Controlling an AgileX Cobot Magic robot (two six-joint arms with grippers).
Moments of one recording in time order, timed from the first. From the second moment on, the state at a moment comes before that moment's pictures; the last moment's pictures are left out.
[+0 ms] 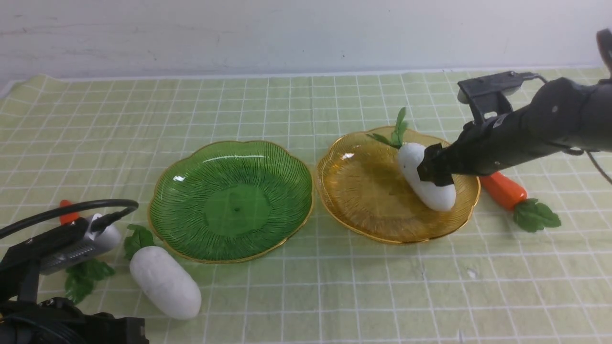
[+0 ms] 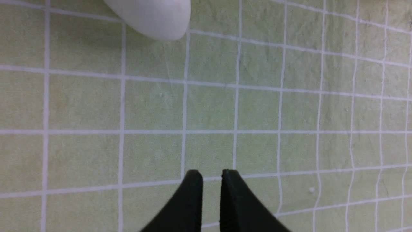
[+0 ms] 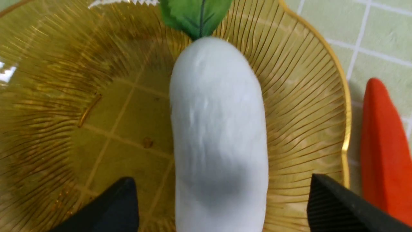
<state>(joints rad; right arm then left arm) 0.19 1.87 -1.28 0.34 0.48 -0.44 -0.07 0.90 -0.51 -0.51 0.86 0.04</state>
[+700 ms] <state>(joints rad) -0.04 1.98 -1.29 0.19 0.64 -0.28 -0.07 0.90 -0.51 -0.51 0.86 0.04</state>
